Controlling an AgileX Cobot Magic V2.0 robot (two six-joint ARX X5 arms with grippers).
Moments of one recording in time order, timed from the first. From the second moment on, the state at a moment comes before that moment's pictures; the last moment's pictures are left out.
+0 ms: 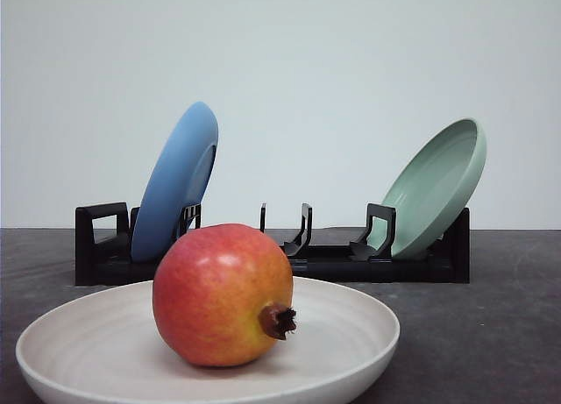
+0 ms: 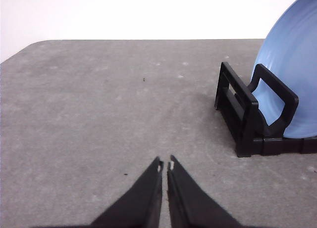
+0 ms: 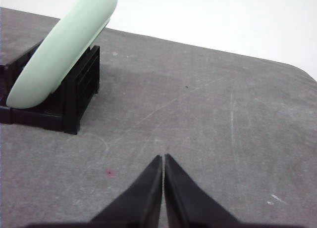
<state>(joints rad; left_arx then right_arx) -0.04 0.01 0.02 -0.18 -0.04 0.01 0.03 0.01 0.02 -0.17 0.00 -0.13</state>
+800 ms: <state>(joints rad) -0.04 0.01 0.02 -0.18 -0.04 0.01 0.03 0.01 0.02 -0.17 0.00 -0.13</state>
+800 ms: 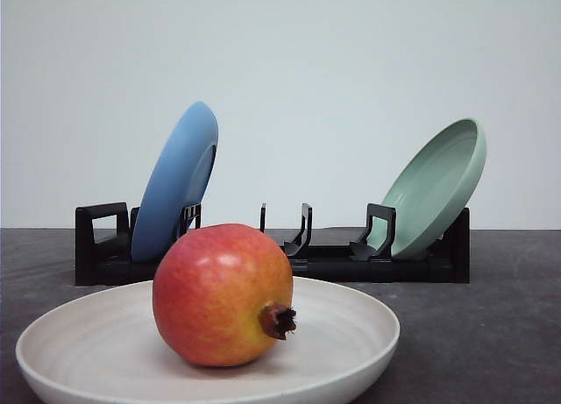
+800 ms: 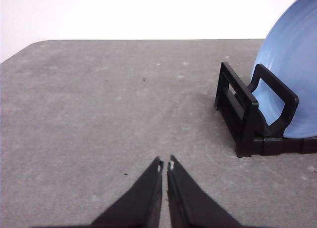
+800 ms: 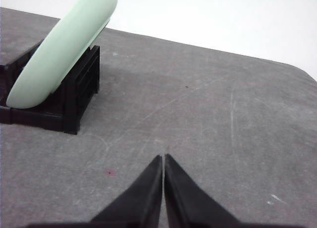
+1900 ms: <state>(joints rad) -0.04 0.01 0.02 -0.18 -0.04 0.01 0.03 0.01 0.02 -0.17 0.00 -0.13</state>
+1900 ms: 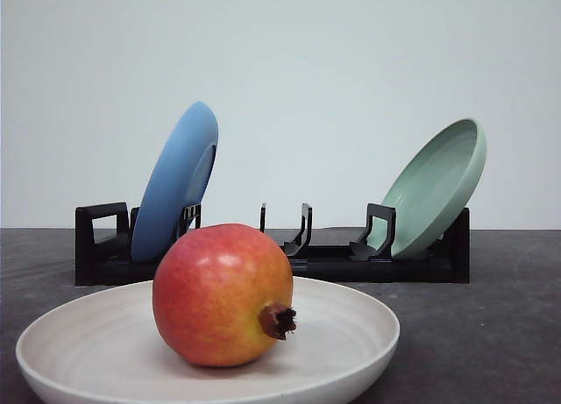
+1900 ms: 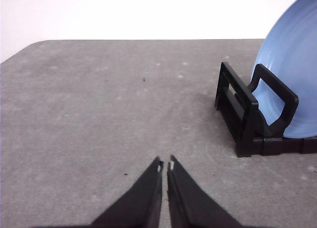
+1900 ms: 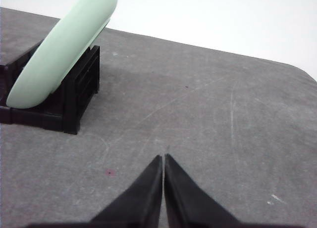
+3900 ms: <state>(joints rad) -0.04 0.01 0.02 -0.18 -0.04 0.01 0.03 0.01 0.02 -0.17 0.00 -0.13</state>
